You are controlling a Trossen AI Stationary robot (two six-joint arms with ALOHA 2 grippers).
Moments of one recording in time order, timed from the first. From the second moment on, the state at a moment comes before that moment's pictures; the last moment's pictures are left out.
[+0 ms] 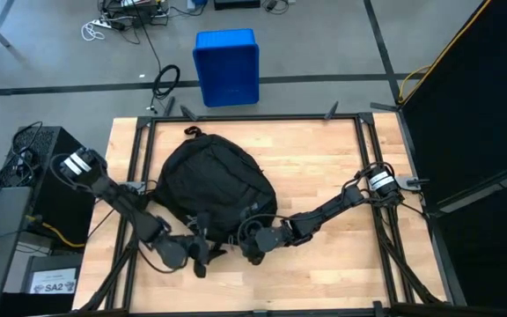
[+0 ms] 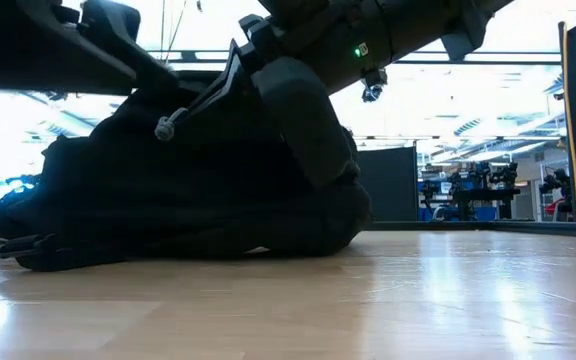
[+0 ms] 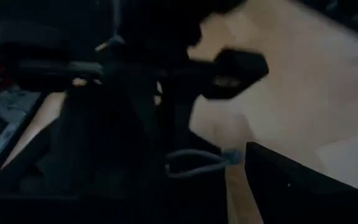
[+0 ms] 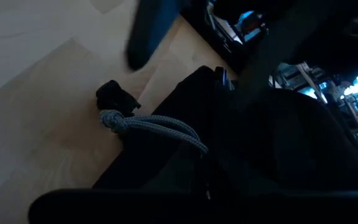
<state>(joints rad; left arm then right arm) -0.75 1.53 0.64 0.36 -0.79 0.07 0.39 2.08 1.26 0.36 0.48 -0.57</state>
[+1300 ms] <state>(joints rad) -0.68 1.64 0.78 -0.08 -0.87 -0.24 0.39 2.08 1.26 0.37 0.45 -0.53</state>
